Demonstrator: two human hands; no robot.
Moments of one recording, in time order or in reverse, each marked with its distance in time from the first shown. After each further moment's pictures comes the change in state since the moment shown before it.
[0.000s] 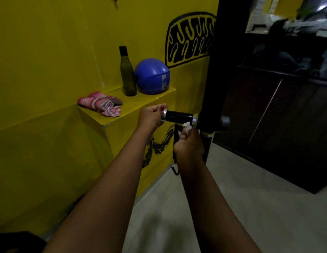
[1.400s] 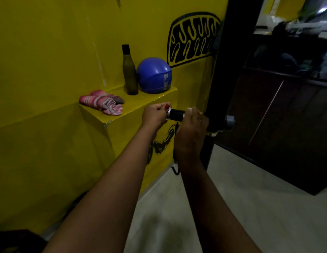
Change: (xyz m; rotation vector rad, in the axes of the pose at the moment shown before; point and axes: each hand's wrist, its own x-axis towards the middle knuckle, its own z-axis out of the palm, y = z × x) left_hand 0.004 -0.001 0.000 0.050 0.028 0.011; right_hand 0.019 0.007 0.001 -1.489 -0.080 -1.707
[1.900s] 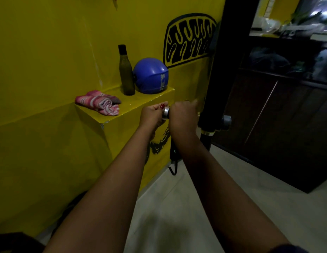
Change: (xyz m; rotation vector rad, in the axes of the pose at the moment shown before) left_hand -0.002 -0.002 0.001 -0.122 -0.026 -0.054; right_hand 0.061 -0.037 -0.017 -0.431 -0.638 -0.181
